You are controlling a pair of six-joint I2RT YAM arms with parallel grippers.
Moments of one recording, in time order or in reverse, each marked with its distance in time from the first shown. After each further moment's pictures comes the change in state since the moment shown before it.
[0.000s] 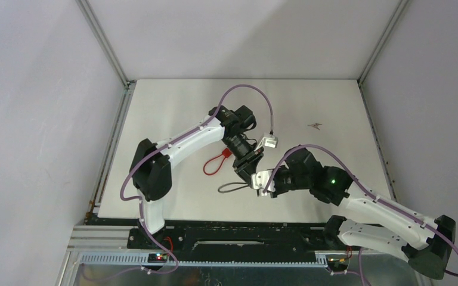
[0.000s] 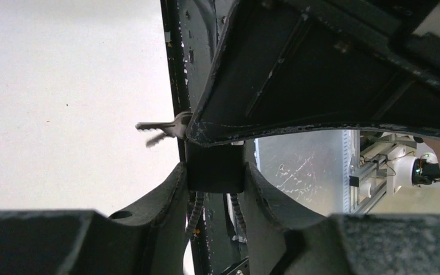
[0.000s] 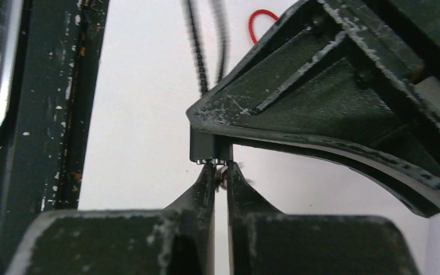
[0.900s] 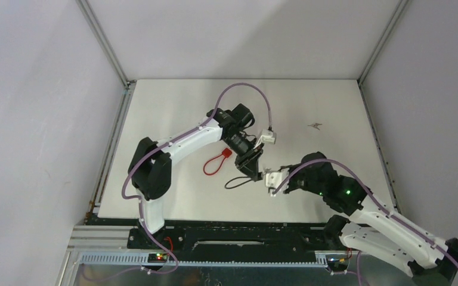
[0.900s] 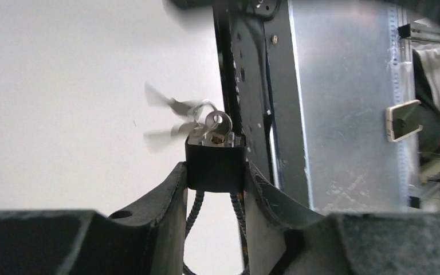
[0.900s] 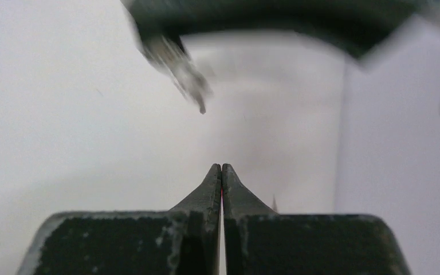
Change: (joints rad) left arm 0.035 0.000 -0.077 0.265 -0.003 0.006; right arm -0.063 -0.177 -0.129 0.039 0.259 -0.150
